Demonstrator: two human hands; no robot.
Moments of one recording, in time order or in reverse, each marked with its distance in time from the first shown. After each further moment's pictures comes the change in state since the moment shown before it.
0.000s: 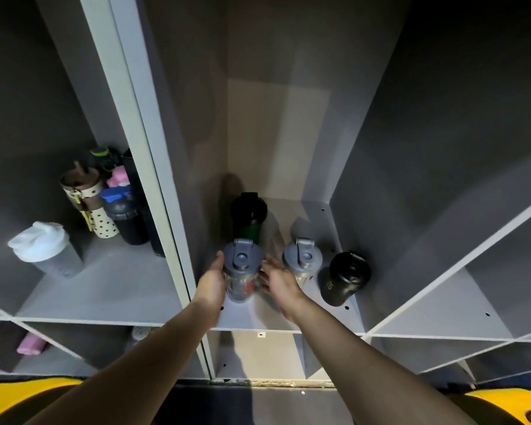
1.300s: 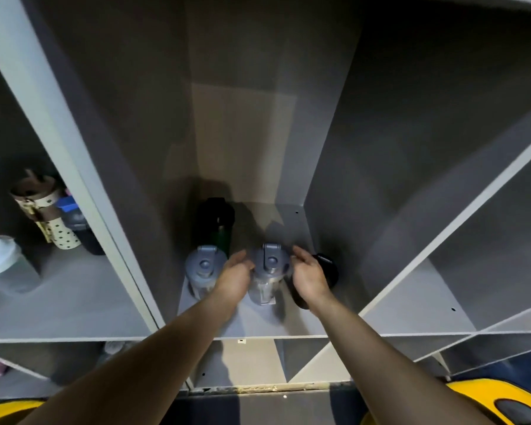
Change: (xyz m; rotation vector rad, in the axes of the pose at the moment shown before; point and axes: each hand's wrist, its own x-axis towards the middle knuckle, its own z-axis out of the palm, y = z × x) left_hand 0.027 -0.042 0.081 0.586 0.009 0.208; right_hand -0.027 -0.038 -0.115 -0.029 0.321 -0.112
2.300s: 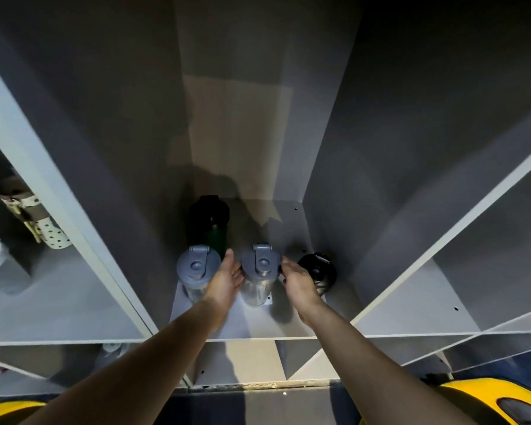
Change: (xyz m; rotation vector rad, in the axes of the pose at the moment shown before) left_hand -0.005 -0.003 0.003 -0.376 -0.131 -0.124; right_hand 0.016 0.031 0.008 -0.016 -0.129 0.052
